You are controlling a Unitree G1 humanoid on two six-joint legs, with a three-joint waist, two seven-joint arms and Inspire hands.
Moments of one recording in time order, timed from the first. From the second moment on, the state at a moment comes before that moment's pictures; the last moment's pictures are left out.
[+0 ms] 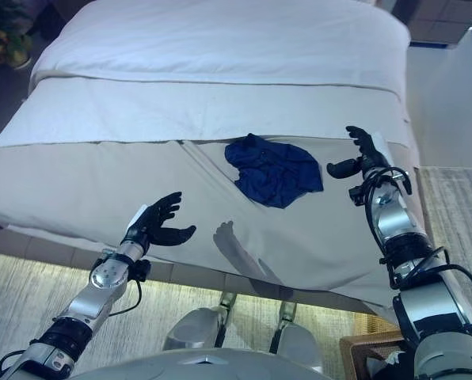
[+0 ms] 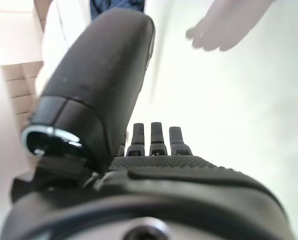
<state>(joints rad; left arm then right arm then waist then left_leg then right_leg) -0.04 0.50 -0.30 0.39 -0.24 -0.13 0.04 -0.64 -0.71 0.27 0.68 0.05 0.12 -0.17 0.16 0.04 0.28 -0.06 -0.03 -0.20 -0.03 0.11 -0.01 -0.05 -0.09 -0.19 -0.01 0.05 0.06</state>
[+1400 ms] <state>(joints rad) -0.16 0.55 -0.37 0.11 -0.28 -0.25 0.23 -1.19 -0.75 0.44 0.88 0.08 0.33 -0.28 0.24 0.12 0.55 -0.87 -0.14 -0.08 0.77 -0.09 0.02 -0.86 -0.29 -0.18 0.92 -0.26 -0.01</state>
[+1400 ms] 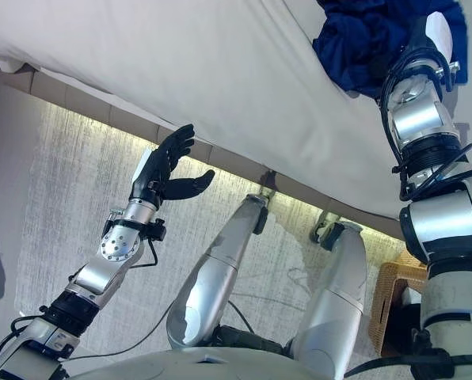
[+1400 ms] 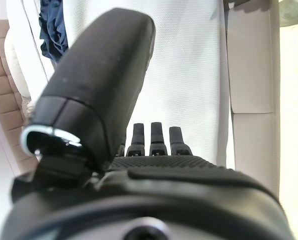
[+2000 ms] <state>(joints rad) -0.21 0.55 -0.35 0.15 -0.32 -0.21 0.24 -1.05 -0.80 0.30 0.84 0.22 0.27 -0.21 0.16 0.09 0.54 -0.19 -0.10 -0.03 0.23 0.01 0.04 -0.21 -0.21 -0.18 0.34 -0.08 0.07</state>
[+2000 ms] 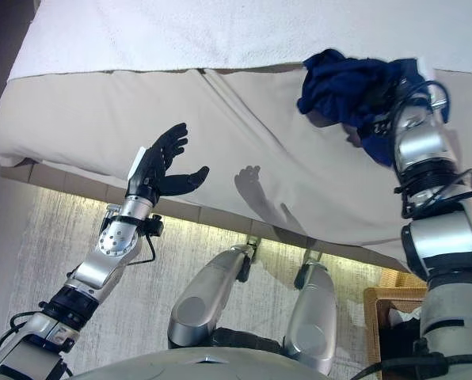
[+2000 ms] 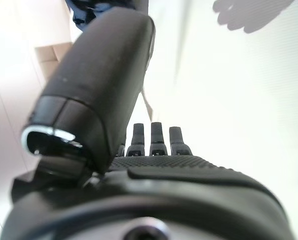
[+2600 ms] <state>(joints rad) -0.19 0.61 -0.32 0.27 -0.24 -0.09 0.15 -0.81 -0.80 0.11 0.61 0.32 0.22 -0.15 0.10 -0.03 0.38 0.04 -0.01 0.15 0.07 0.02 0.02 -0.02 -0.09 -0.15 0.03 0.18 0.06</state>
